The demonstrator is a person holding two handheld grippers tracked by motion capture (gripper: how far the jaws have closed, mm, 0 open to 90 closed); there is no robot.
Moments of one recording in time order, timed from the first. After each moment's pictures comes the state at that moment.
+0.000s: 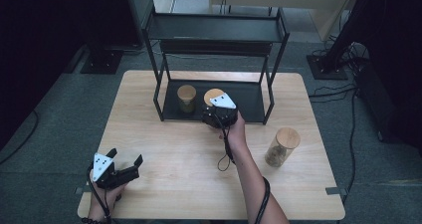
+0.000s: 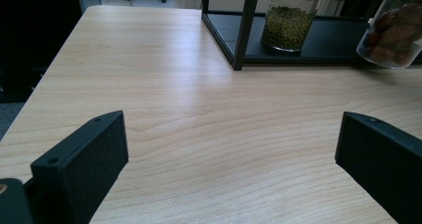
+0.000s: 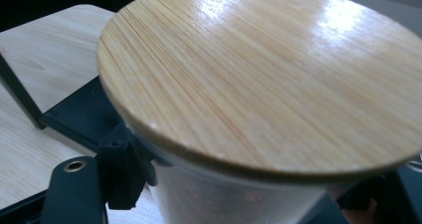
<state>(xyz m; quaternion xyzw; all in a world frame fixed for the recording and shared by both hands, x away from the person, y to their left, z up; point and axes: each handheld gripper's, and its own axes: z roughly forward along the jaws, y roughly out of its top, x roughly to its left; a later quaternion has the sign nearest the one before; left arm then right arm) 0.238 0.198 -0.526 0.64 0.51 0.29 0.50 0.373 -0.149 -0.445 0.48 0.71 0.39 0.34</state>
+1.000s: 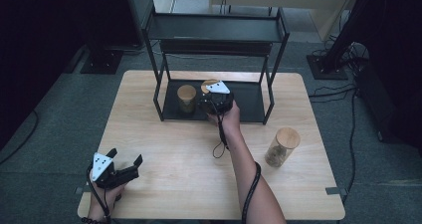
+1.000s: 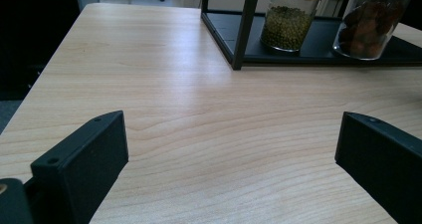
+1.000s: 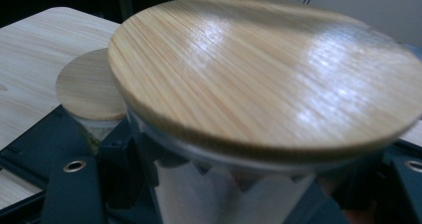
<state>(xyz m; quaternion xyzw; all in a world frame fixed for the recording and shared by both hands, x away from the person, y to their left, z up) 0.239 0.199 -0.526 0.64 0.51 0.28 0.50 0.420 -0.139 -0.446 0.50 0.71 0.37 0.33</state>
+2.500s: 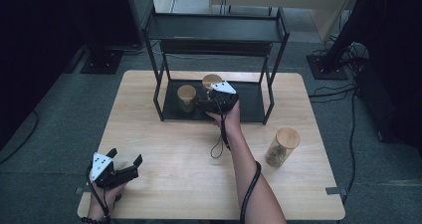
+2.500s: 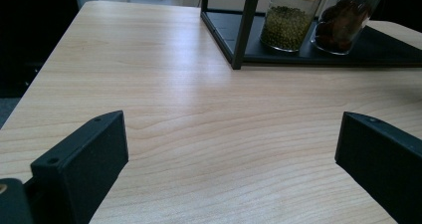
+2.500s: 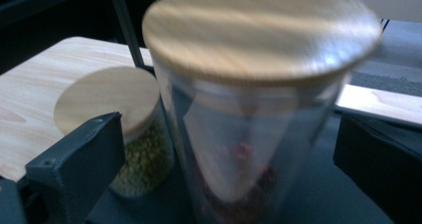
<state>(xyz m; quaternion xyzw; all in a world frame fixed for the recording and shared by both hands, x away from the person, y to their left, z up) 0.239 0.200 -0.526 0.64 0.51 0.28 0.50 0.426 -0.148 -0.458 0.53 0.67 0.42 0.30</state>
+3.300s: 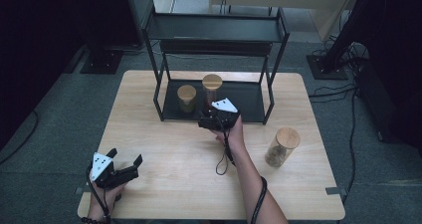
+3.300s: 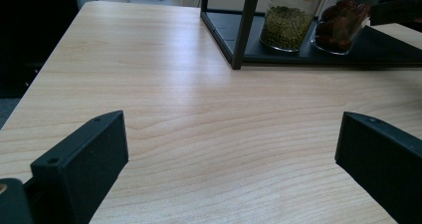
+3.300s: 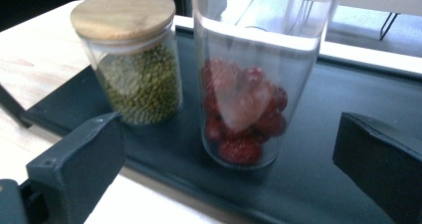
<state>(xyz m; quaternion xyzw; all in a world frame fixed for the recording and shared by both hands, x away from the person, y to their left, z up) 0.239 0.200 -0.526 0.64 0.51 0.28 0.50 0.386 -0.153 -0.494 0.51 0.69 0.42 0.30</state>
